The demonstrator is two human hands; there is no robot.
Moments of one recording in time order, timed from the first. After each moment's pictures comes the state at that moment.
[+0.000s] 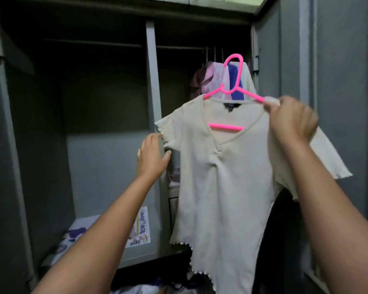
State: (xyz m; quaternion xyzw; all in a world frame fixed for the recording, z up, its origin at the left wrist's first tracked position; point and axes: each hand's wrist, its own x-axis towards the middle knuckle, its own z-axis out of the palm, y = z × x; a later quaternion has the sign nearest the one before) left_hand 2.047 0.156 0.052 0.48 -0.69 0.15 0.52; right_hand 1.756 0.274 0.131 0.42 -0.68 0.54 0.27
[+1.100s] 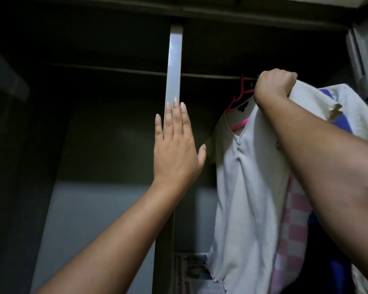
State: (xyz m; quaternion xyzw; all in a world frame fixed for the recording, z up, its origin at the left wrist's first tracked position) left_hand 2.011 -0.045 0.195 0.51 -0.51 0.51 0.48; right_hand 1.818 -0.077 0.375 0.40 -0.71 0.36 0.46
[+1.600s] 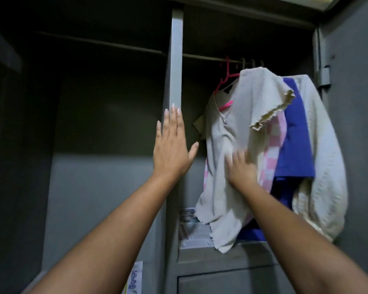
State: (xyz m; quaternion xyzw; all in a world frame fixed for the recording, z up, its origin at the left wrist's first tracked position) left_hand 2.034 -0.013 0.141 0.49 -0.64 0.36 0.47; right_hand 1.821 -0.097 0.107 0.60 -0.66 0.12 0.43
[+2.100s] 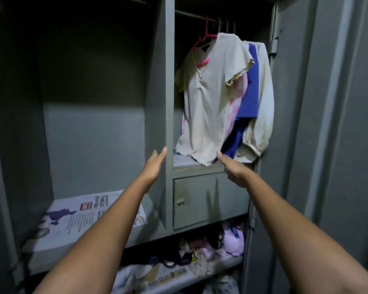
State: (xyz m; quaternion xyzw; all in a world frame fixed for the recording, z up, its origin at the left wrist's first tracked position) left_hand 2.106 0.102 -0.030 0.43 -0.65 -0.39 0.49; right_hand 1.863 0.142 -0.024 0.56 -0.62 0.46 -0.31
